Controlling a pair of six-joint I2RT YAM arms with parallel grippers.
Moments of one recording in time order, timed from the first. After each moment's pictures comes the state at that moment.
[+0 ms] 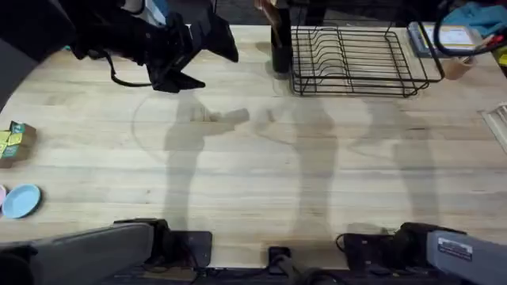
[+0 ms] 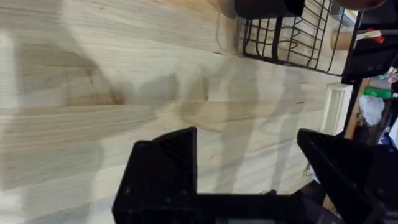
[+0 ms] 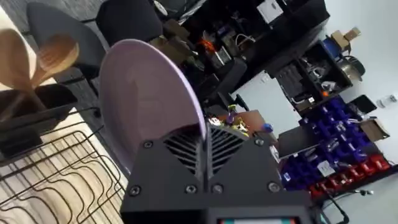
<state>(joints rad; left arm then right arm) 0.03 1.42 1.27 -0.95 0.66 -0.39 -0.16 1.32 1.21 0.13 -0.60 -0.87</state>
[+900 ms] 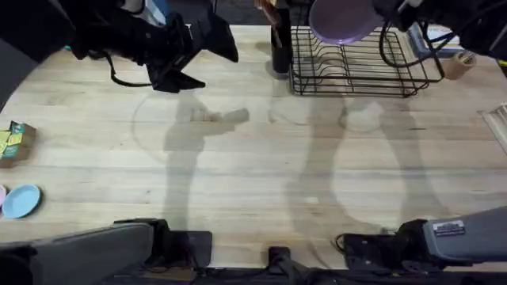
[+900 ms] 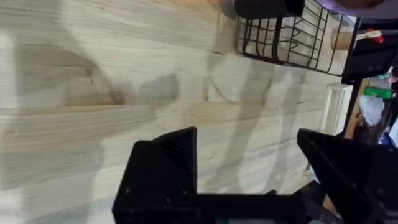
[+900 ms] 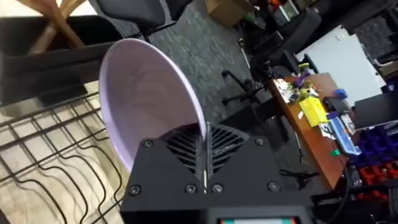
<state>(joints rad) 0.03 1.42 1.27 -0.95 0.66 -0.39 -0.14 1.66 1.21 0.16 -0.60 -0.94</state>
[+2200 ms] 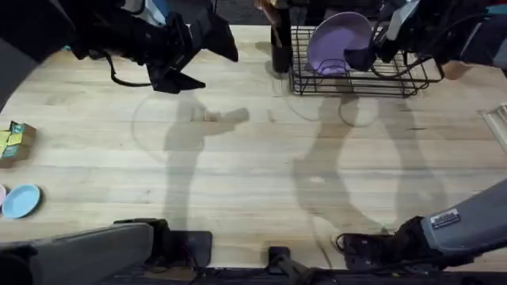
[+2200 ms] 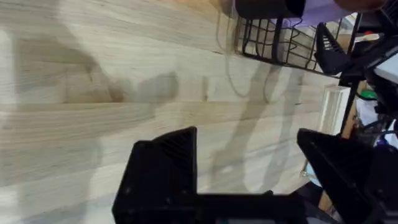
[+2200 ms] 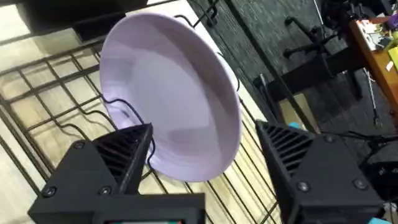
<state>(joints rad) 0.03 1.42 1.27 -0.95 0.66 -0.41 -0.17 1.84 1.23 -0.01 -0.59 -0.98</state>
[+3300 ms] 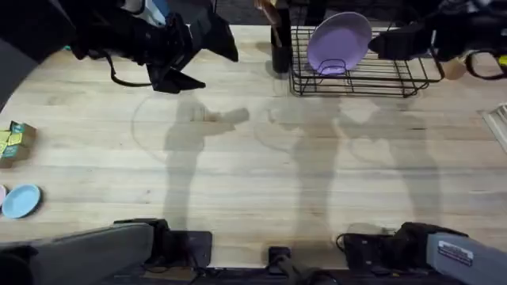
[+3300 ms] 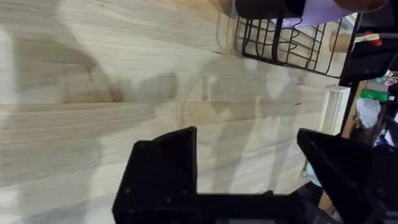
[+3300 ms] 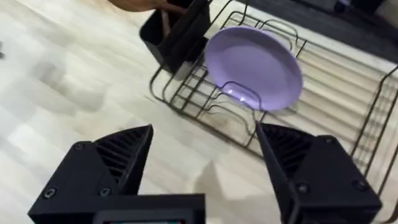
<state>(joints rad) 0.03 1.42 1.27 -0.95 0.66 -0.41 -0.17 1.26 1.23 -0.70 -0.59 -0.37</state>
